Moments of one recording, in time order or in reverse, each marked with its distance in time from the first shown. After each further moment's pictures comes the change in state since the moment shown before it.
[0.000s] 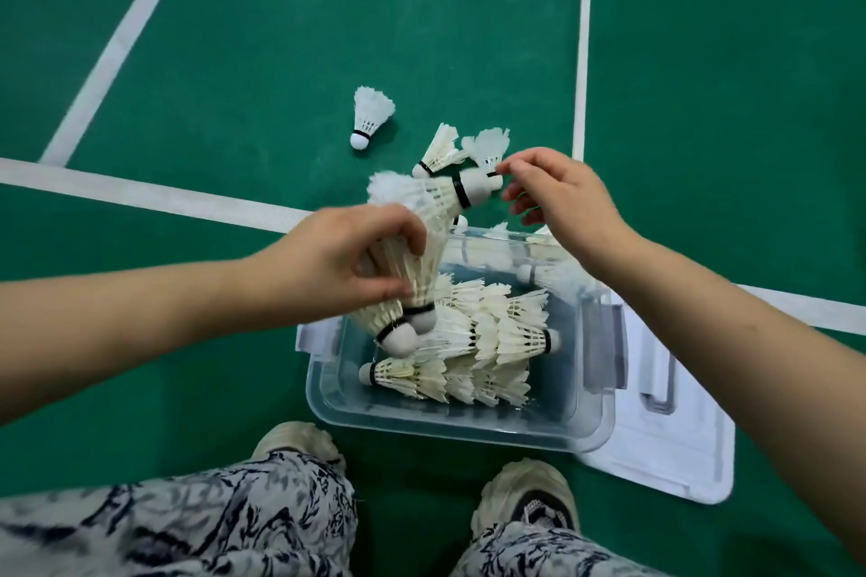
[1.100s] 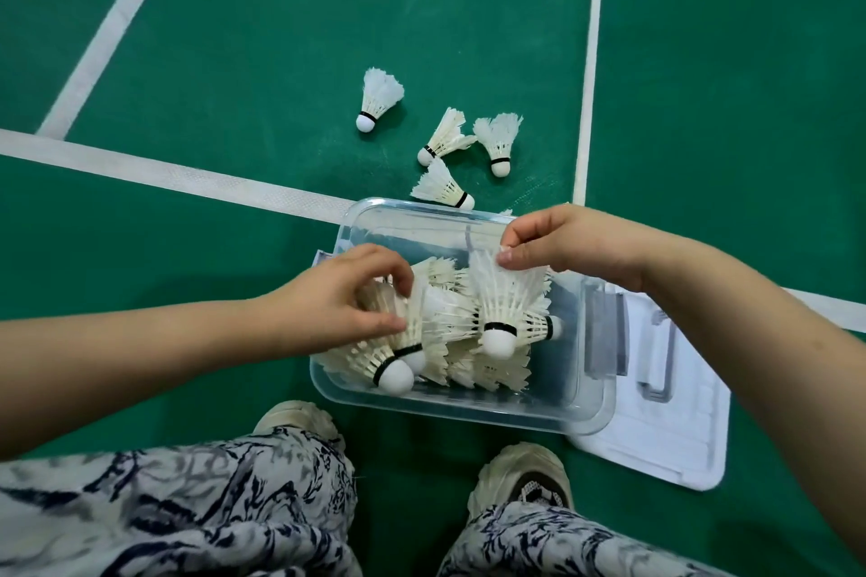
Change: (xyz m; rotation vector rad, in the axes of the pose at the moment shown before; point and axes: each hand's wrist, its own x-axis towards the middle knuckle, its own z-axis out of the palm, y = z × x) left_hand -0.031 -0.022 0.037 -0.189 -0.163 -0.203; right_hand -0.027 -0.005 -0.011 -0.283 -0.596 0.245
